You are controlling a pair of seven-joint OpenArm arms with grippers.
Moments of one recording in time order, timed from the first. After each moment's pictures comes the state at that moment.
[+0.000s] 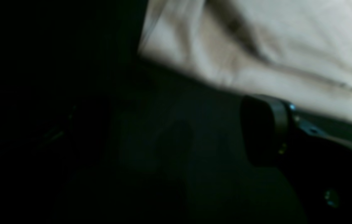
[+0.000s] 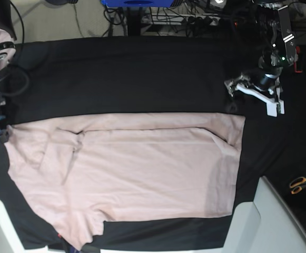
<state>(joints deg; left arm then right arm) 15.4 -11.6 -20.9 81.5 -30.0 -18.1 27.9 19.9 17.0 65.9 24.2 20.1 32.0 -27.6</state>
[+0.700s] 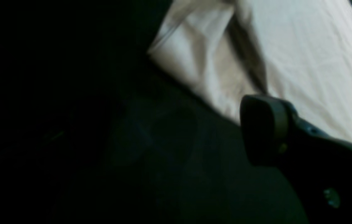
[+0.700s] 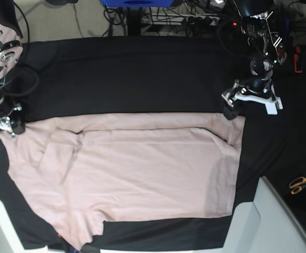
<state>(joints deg) 8.1 -4.0 -30.4 71.1 -30.2 -18.3 26.8 20.2 15.1 59.9 23.8 18.9 31.1 -30.5</state>
